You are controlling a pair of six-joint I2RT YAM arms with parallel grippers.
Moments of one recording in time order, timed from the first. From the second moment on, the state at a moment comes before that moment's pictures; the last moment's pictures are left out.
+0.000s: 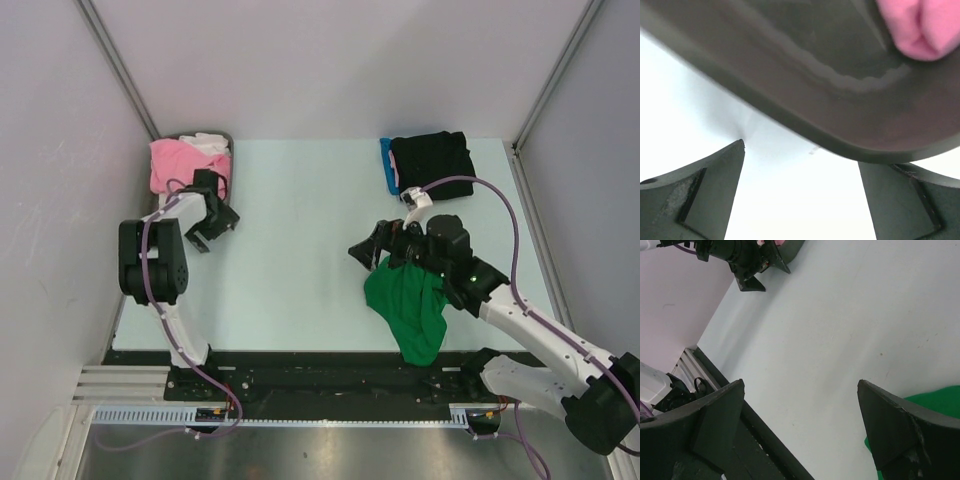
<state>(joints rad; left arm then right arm) 0.01 1.90 1.28 -0.59 -0.26 -0.79 0.63 0.99 0.77 -0.06 -0.22 0.51</state>
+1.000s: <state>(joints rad) -0.11 1.40 0.98 -0.50 -0.18 -0.72 0.60 1.07 0.79 -0.29 -0.06 0.43</state>
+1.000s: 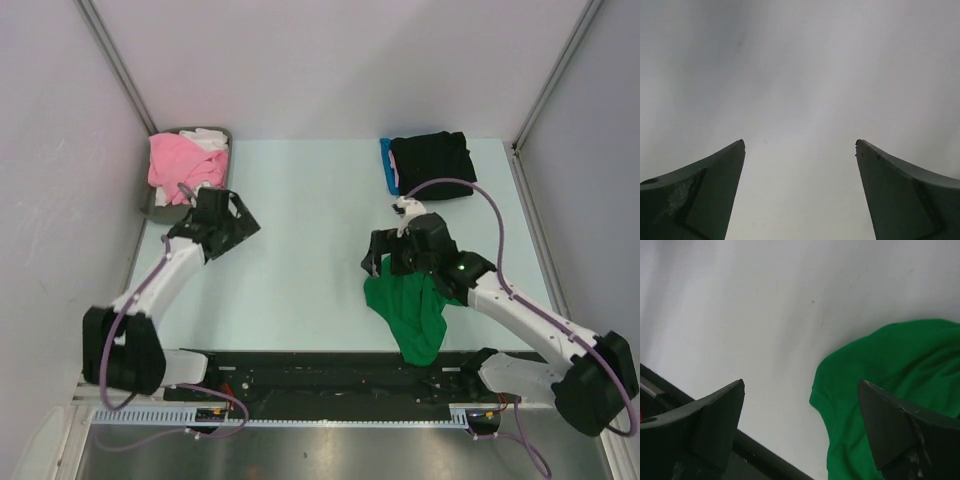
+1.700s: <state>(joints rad) -0.33 0.75 0.72 -0.52 -0.07 -0.72 0.93 1.55 0.91 -0.50 0.21 0.37</state>
